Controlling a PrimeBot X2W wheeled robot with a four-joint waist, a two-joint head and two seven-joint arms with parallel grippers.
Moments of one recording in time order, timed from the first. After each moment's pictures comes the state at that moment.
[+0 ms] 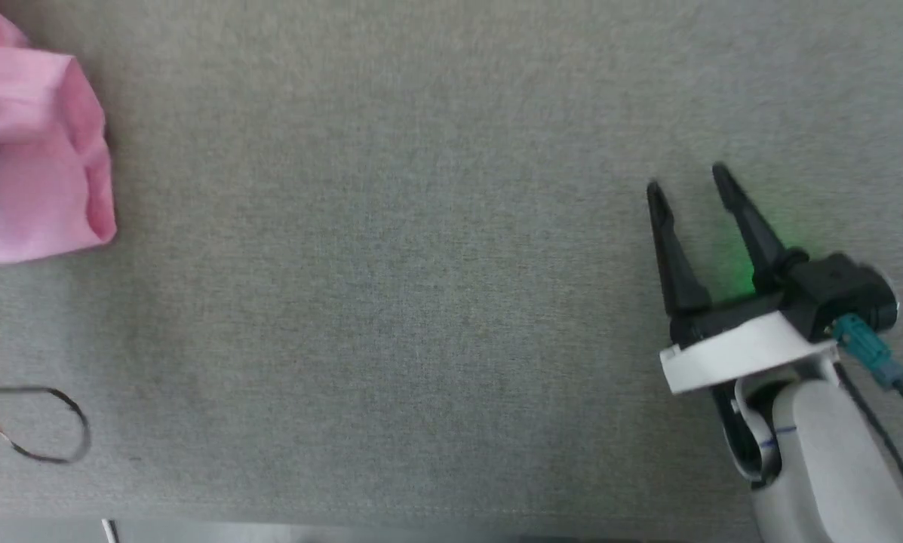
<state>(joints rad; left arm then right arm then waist) -0.79 0.53 0.05 0.47 -0.50 0.20 0.31 -0.30 -0.05 0.11 0.09 0.10 0.13 -0.20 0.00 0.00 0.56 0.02</state>
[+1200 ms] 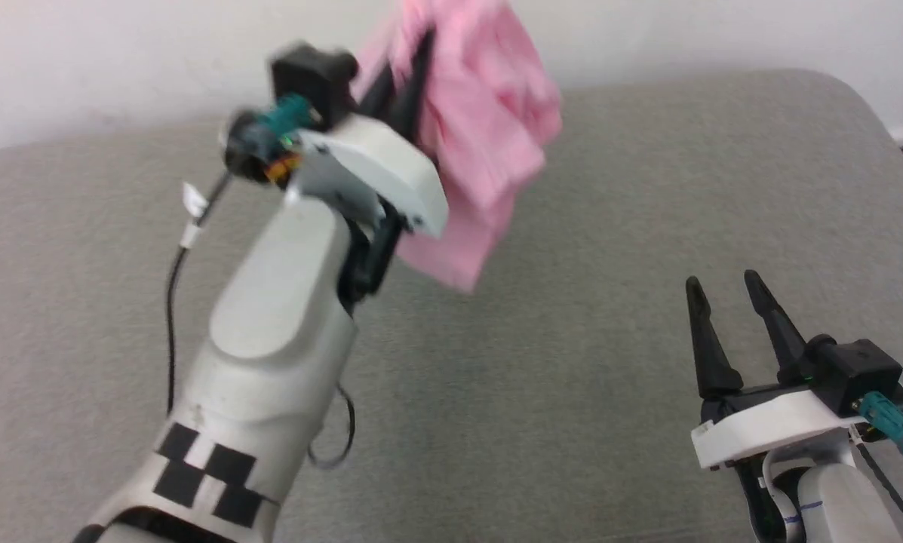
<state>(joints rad) -0.87 0.07 -0.42 0.54 -0.44 -0.01 -0.13 -0.11 -0.05 0.02 0.11 0.18 0.13 -0.19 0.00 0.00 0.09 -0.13</state>
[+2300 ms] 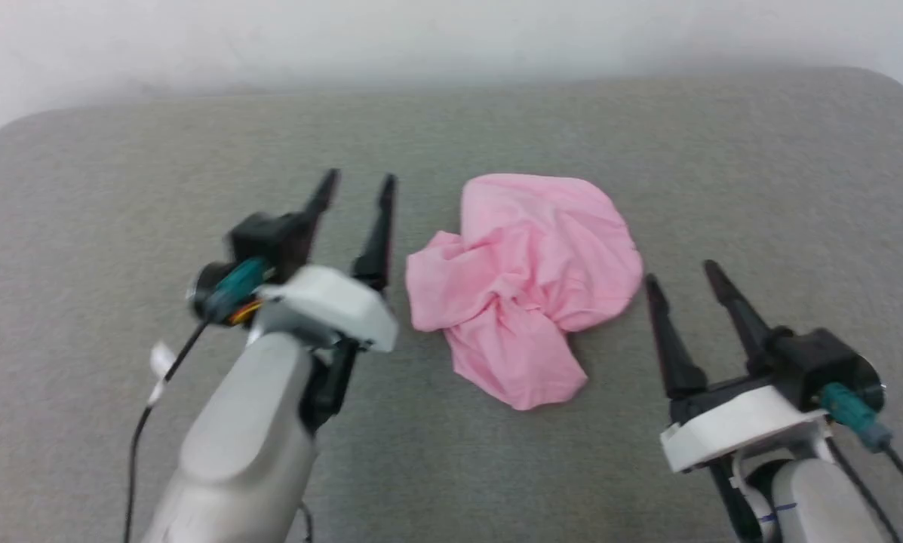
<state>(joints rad) -0.58 0.14 -0.41 0.49 -0.47 0.04 -0.26 -0.11 -0.05 0.10 0.04 0.13 0.13 -0.14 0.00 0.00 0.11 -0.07</state>
